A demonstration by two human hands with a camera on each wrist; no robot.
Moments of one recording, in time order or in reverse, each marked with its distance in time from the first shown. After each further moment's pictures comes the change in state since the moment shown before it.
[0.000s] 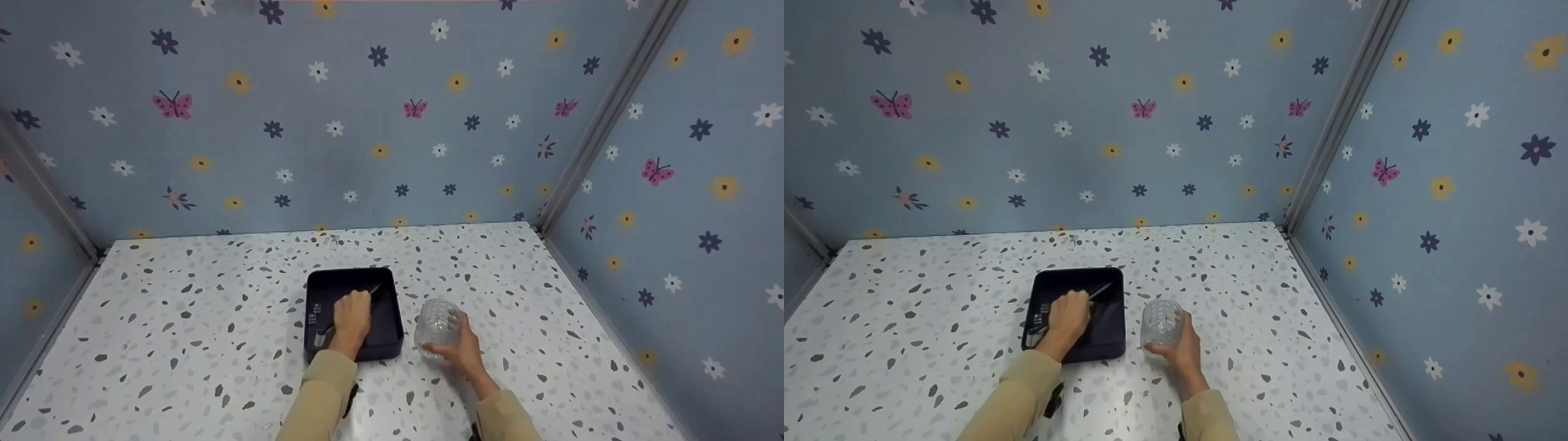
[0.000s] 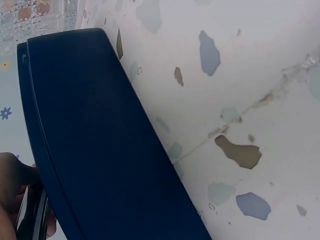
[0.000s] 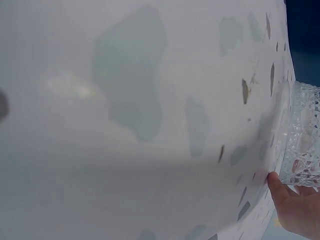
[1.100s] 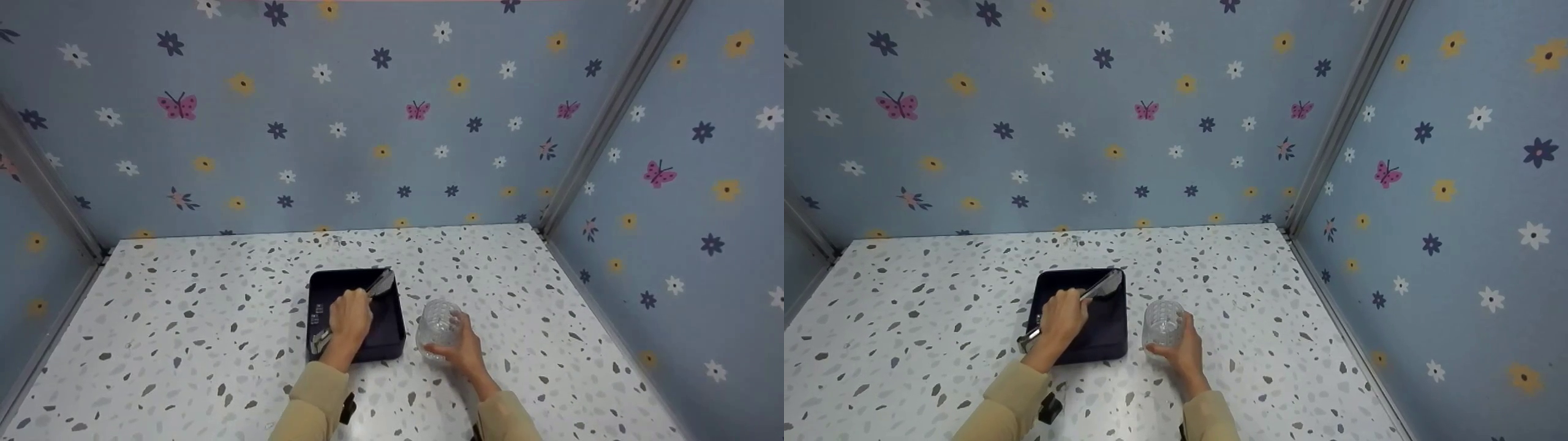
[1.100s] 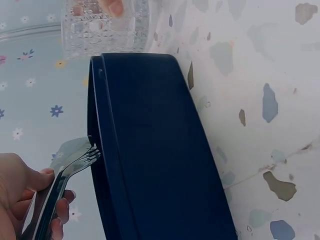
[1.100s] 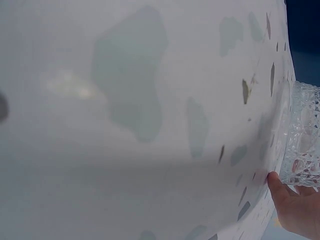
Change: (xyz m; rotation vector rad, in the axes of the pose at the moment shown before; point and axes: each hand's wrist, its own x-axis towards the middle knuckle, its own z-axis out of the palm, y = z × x) left_hand -0.009 0.003 -0.033 -0.201 0.115 -0.089; right_hand -0.001 -0.003 -0.001 -0.043 -0.002 0.024
